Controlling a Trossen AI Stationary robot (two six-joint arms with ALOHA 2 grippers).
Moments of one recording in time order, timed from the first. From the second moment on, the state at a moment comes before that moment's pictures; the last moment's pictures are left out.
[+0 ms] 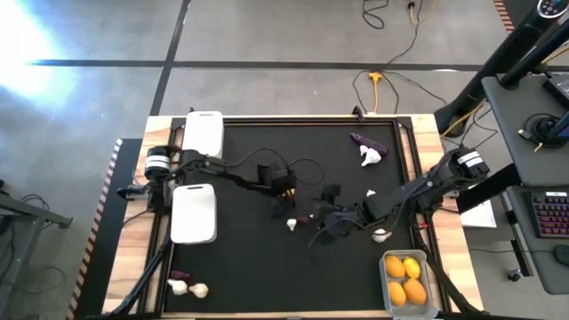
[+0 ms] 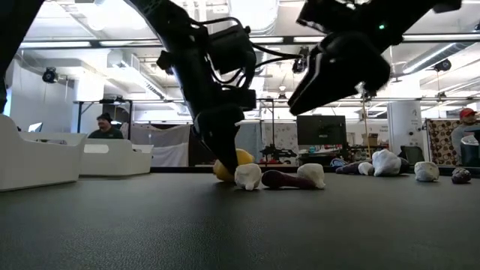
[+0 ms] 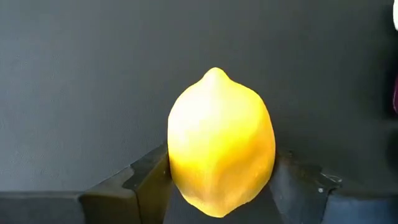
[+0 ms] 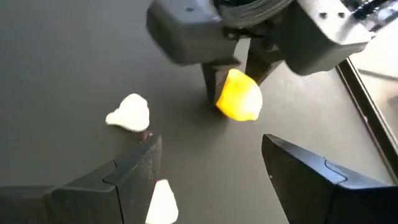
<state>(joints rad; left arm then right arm) 0.07 1.95 1.22 -0.41 -0.12 -0.14 0.33 1.59 0.91 -0.14 0.59 0.09</state>
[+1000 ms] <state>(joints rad) 0.03 1.56 0.69 0.23 -0.11 -0.20 0.05 1.77 0.96 0.04 0.31 0.01</state>
